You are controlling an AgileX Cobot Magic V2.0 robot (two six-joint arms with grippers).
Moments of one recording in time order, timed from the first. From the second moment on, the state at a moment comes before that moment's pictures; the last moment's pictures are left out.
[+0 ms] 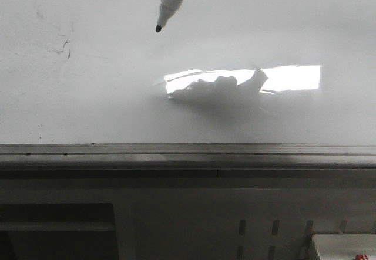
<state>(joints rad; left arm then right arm) -0.58 0.54 -0.16 0.29 -0.38 -0.06 0.73 1.07 -0.97 0.11 0.38 -0.13</state>
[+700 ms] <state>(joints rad) -0.58 0.48 -0.15 0.27 -0.31 -0.06 0.58 1.24 -1.12 0.02 0.30 -0.13</state>
